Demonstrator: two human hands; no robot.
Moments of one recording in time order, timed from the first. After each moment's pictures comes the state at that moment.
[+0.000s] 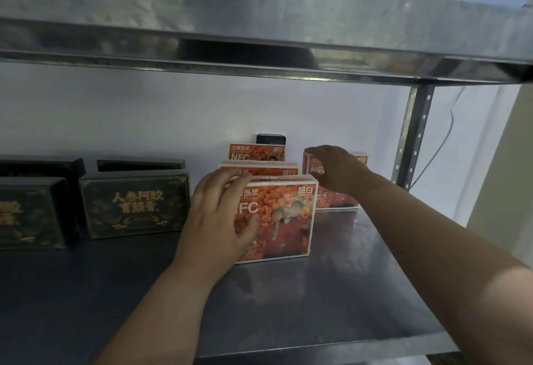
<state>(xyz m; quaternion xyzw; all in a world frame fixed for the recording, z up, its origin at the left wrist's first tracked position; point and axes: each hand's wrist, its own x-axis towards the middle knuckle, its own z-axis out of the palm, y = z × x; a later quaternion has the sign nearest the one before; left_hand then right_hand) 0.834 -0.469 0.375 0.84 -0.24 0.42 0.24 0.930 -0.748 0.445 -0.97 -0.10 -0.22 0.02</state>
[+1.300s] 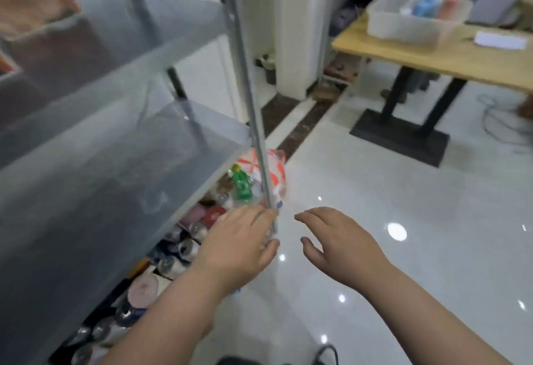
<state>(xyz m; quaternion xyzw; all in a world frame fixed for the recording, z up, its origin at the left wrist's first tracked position) 0.515 -0.597 0.153 0.75 -0.66 -0.06 0.07 0.331 -0.719 0.118 -0.95 0.25 -0.14 0.14</state>
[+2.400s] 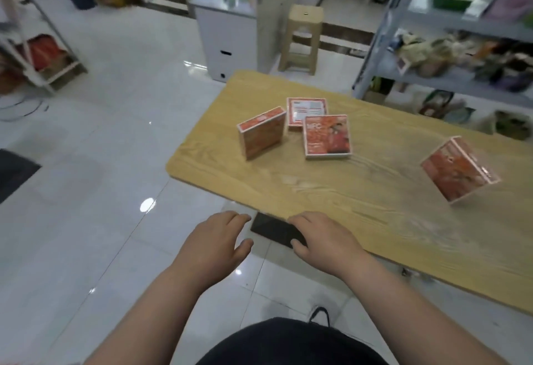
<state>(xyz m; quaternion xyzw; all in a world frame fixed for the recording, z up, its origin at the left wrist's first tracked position) 0.211 -0.391 0.080 0.04 -0.98 -0.16 -0.08 0.106 -0.165 0.052 -0.35 0.91 -0.09 0.18</state>
